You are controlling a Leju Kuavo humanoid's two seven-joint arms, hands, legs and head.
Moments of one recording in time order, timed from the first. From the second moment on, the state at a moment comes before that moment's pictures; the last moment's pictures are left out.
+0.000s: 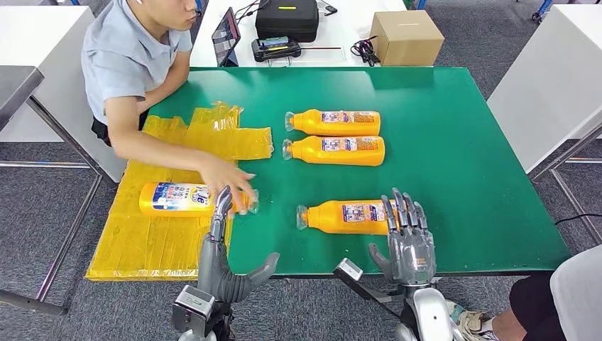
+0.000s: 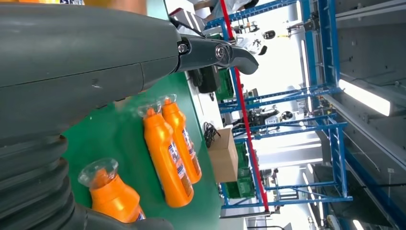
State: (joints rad) left arm 0.03 -0.19 -0.52 -1.45 -0.16 0.55 -0.59; right arm 0.07 -0.09 0.31 -1.43 1.33 -0.62 -0.03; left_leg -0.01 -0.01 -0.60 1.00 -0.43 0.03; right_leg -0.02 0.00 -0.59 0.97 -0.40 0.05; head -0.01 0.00
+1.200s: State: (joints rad) left arm 0.04 -0.18 -0.56 -1.44 -0.06 0.39 -0.46; right arm 0.00 -0.18 0.31 -1.34 1.30 -0.47 0.06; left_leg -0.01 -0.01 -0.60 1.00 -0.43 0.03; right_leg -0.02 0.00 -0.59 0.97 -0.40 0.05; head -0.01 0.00
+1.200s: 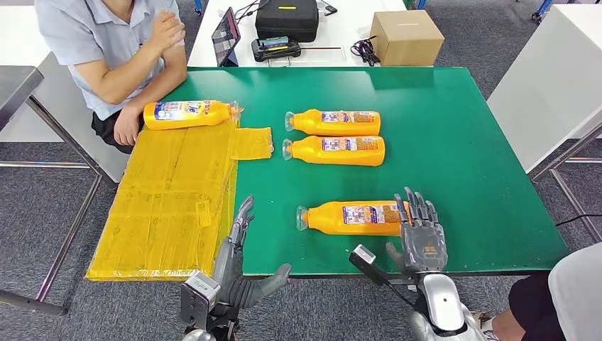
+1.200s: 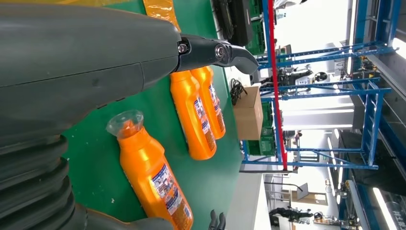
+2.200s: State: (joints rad) left arm 0.03 -0.18 -0.57 -1.44 -0.07 0.36 -0.46; right arm -0.09 -0.19 0.34 -1.32 1.14 -0.39 -0.02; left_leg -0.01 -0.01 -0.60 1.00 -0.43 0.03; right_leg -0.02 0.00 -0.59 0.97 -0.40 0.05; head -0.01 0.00
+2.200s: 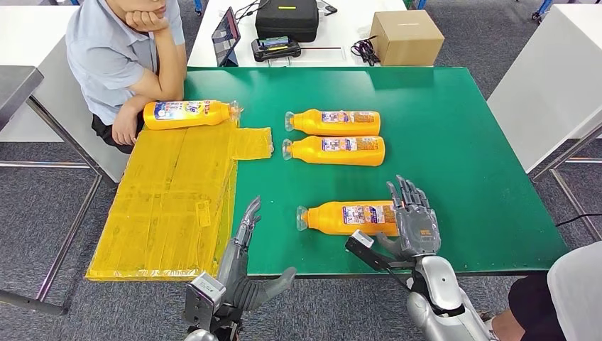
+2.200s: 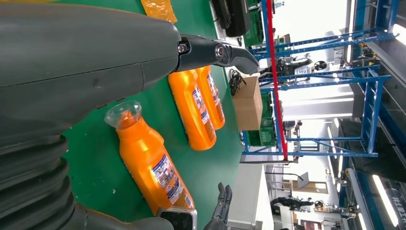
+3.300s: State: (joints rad) left arm 0.01 -0.17 -0.60 -1.40 -0.11 0.30 -0.35; right arm -0.26 -0.26 0.44 -1.22 0.99 -0.07 0.05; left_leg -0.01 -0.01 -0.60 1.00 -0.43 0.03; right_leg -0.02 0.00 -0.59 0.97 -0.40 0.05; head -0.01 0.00
